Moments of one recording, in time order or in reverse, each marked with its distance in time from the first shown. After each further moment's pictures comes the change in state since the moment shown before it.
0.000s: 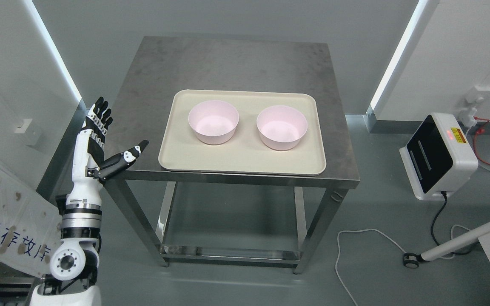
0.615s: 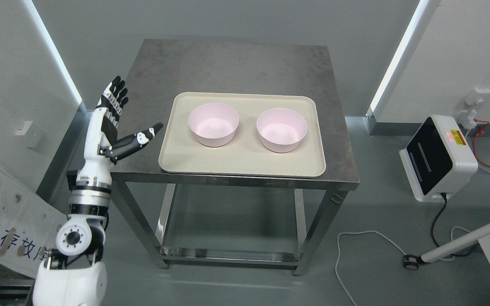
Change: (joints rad) left arm -0.170 0.024 -0.040 0.050 0.000 0.013 -0.130; right arm 0.000 0.000 0.000 0.000 0.000 0.000 0.000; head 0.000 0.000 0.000
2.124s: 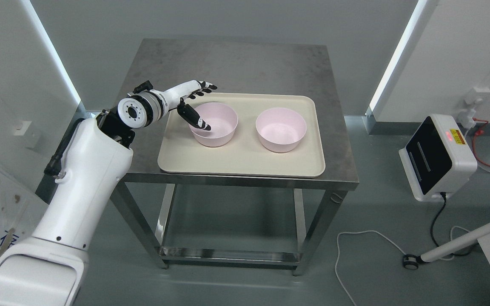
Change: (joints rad) left arm -0.634 0.120 -0.445 0.637 -0.563 0.342 -0.457; right arm 0.000 0.000 0.000 0.000 0.000 0.000 0.000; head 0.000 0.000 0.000
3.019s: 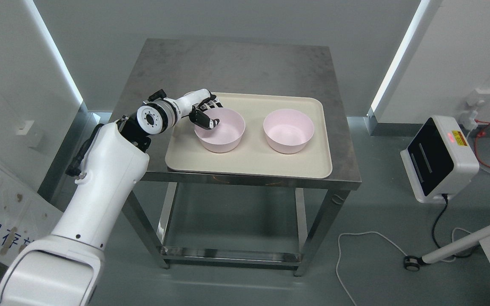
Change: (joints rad) left arm -0.010 -0.070 0.014 0.091 -0.025 -0.011 0.043; right arm 0.000 0.000 0.000 0.000 0.000 0.004 0.000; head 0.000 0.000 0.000
